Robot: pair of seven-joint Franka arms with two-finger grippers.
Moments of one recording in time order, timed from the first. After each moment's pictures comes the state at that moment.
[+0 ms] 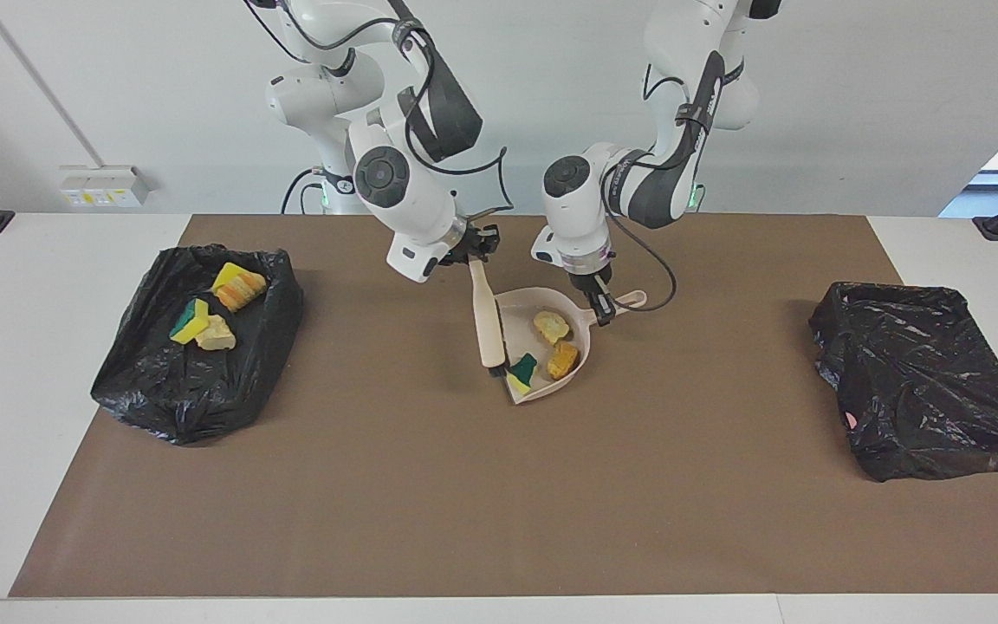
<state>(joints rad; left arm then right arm) -0.49 0.15 -0.10 -2.08 0.33 2.11 0.63 0.48 0.15 -0.08 -1.84 0.37 1.70 0.18</state>
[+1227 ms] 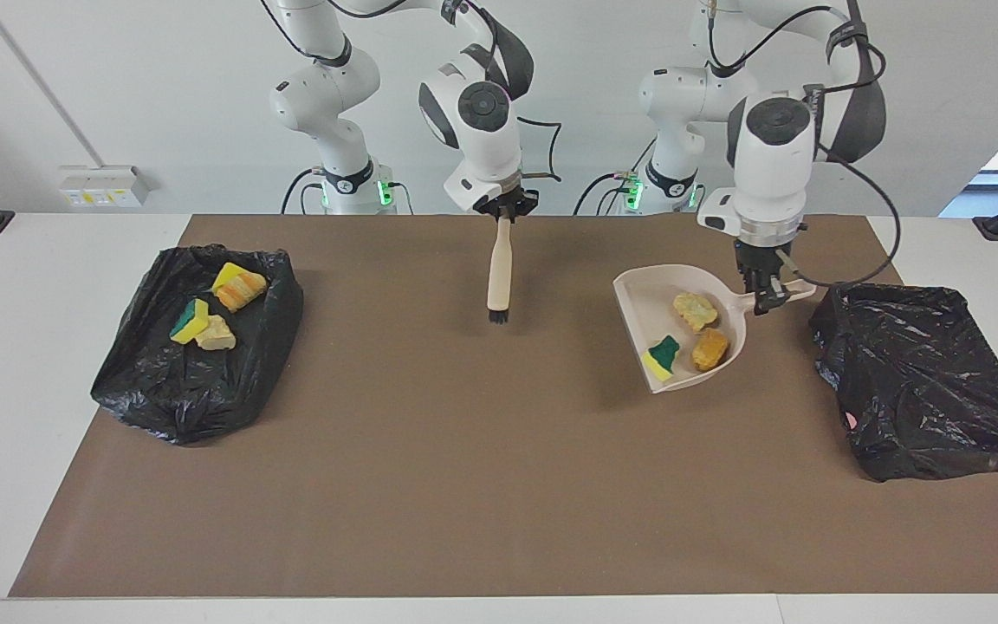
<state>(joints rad) 0.08 -0.12 -0.08 -2.06 0.29 2.02 1.33 0.90 -0.03 -0.06 -2.29 0.33 2.03 0.74</state>
